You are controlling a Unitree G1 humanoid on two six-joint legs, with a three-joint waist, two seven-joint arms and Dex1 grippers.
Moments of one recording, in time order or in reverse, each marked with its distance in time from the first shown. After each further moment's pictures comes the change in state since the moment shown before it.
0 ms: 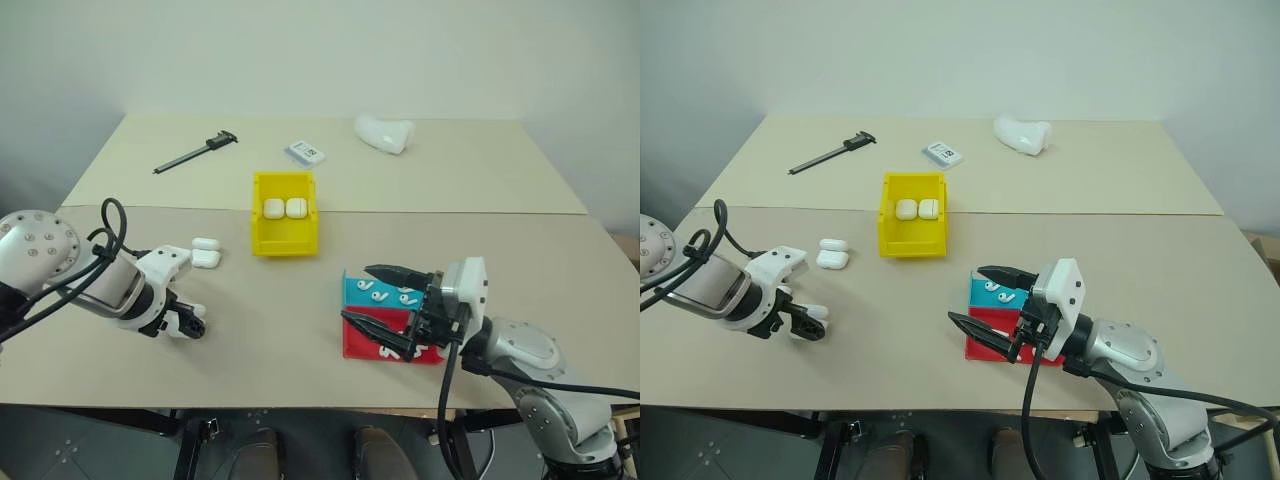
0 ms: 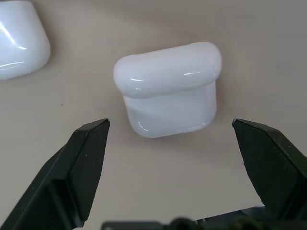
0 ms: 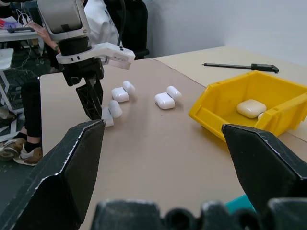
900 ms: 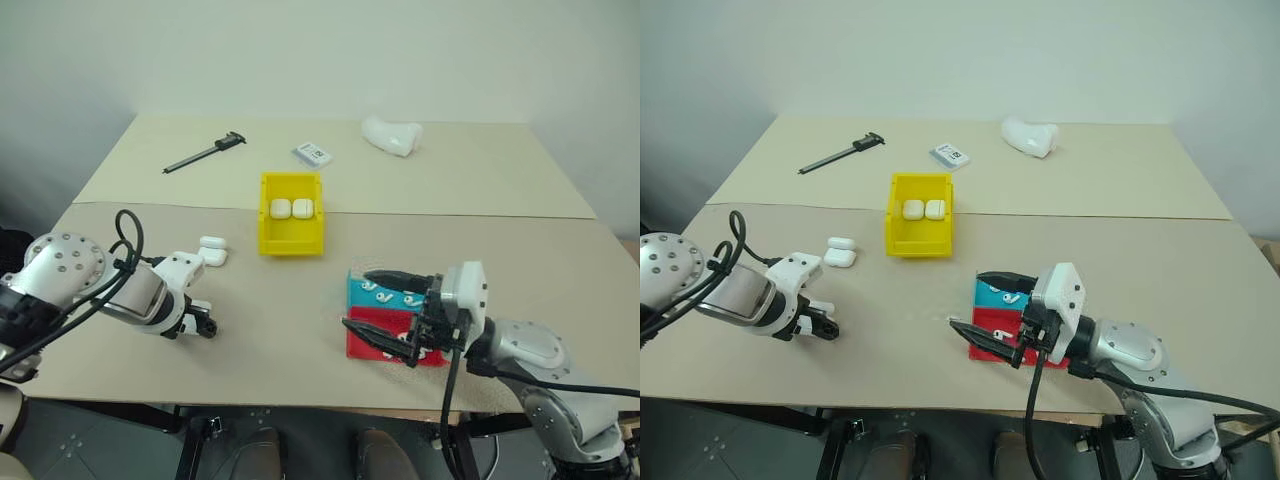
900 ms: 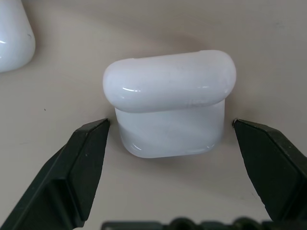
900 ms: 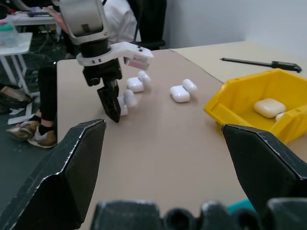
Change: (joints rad) left arm 0.140 -0.137 0.145 0.001 -0.010 -0.048 0.214; right arm -0.001 -0.078 -0.007 0.000 0.011 0.000 0.098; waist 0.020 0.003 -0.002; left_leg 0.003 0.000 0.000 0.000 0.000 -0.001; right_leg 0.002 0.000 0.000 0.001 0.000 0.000
